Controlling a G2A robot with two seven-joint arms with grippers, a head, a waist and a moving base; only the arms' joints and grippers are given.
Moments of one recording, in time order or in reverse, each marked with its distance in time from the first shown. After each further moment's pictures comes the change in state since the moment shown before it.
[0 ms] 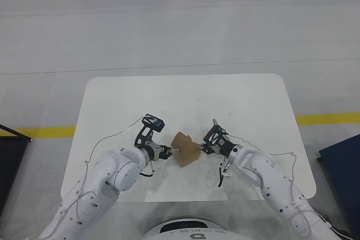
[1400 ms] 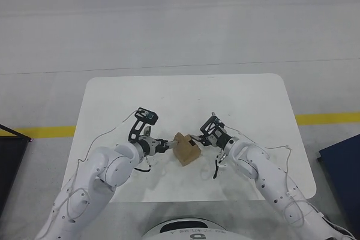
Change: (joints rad) left arm 0.011 -0.011 -0.088 -0.025 -0.095 -0.013 0.012; right arm 0.089 -0.039 -0.040 0.057 0.043 0.052 0.064
